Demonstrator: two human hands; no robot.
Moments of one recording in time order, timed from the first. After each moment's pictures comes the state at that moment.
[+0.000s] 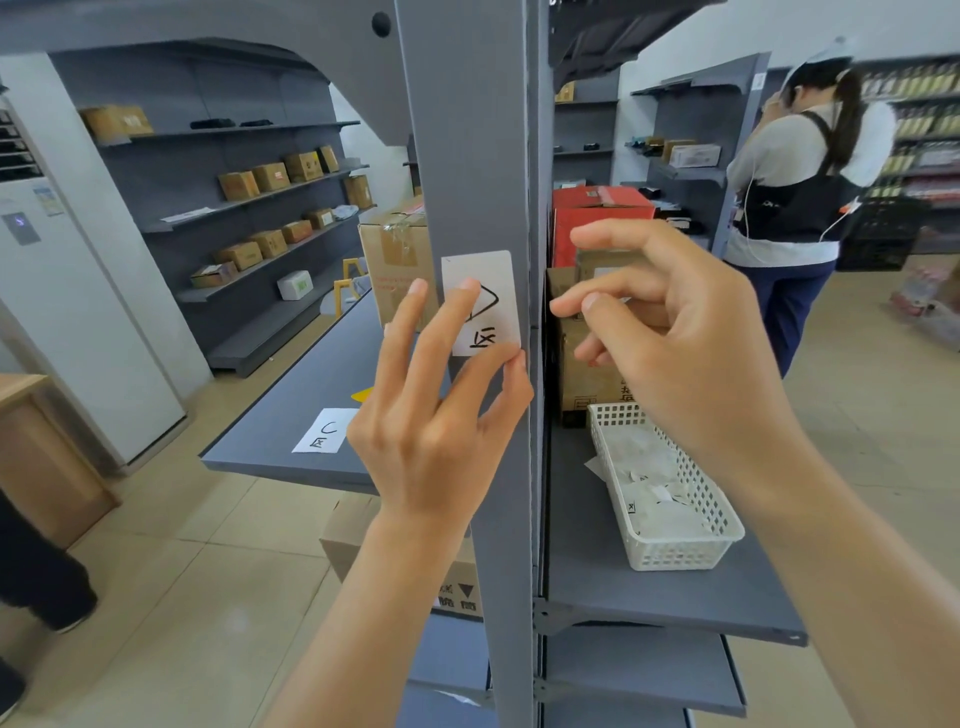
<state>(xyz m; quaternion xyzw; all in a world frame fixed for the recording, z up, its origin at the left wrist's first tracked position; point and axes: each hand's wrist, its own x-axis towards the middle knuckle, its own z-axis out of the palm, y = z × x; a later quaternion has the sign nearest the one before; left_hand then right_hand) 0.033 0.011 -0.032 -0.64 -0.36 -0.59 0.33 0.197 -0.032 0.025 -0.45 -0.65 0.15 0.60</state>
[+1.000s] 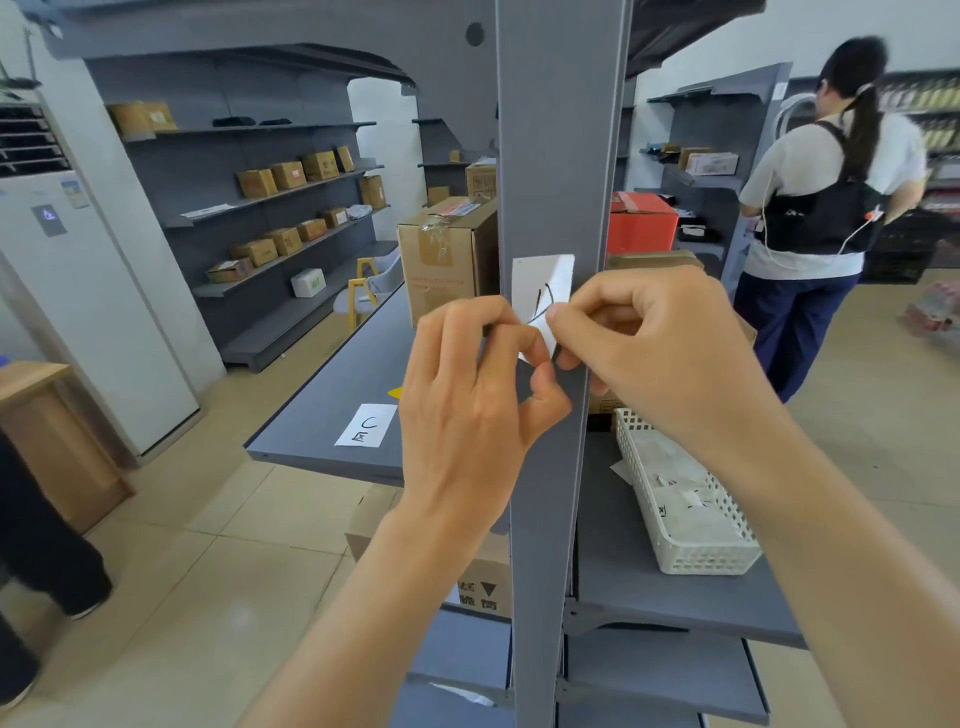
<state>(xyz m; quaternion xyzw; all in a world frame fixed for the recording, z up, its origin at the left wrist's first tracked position) 0.010 0.004 -0.024 -0.69 -0.37 -0.58 0.25 0.153 -0.028 0.038 -0.50 -0.69 0.12 0.50</state>
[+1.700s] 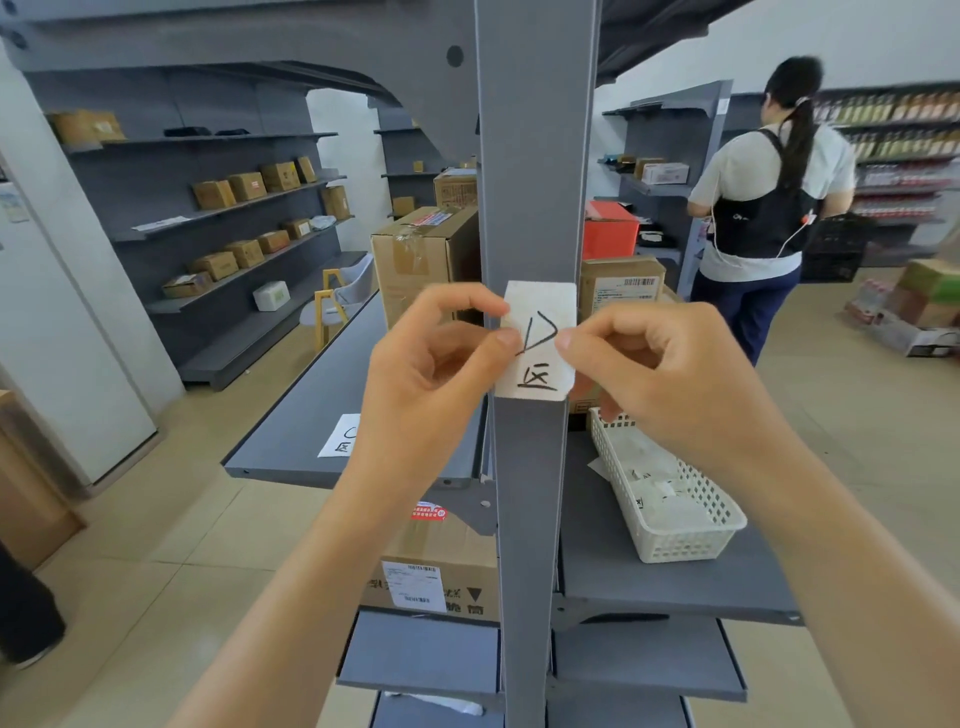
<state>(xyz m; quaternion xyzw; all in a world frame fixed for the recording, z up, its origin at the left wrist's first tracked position) -0.023 -0.013 0.007 -0.69 -0.25 -0.59 -0.34 0.162 -0.051 0.027 -0.51 -0.68 0.16 0.51</state>
